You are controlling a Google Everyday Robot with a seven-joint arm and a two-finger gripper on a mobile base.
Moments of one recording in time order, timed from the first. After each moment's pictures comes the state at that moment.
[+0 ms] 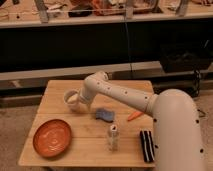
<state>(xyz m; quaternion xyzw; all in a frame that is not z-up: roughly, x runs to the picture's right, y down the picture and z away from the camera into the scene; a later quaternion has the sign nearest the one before) -0.156 0.111 0.884 -0.09 -0.38 -0.55 0.74</state>
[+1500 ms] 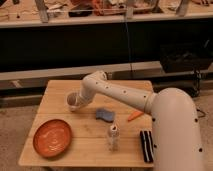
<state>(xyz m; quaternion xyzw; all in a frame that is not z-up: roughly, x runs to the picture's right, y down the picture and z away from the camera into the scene) -0.155 0.105 0.878 -0.09 -0.37 -0.57 0.73</state>
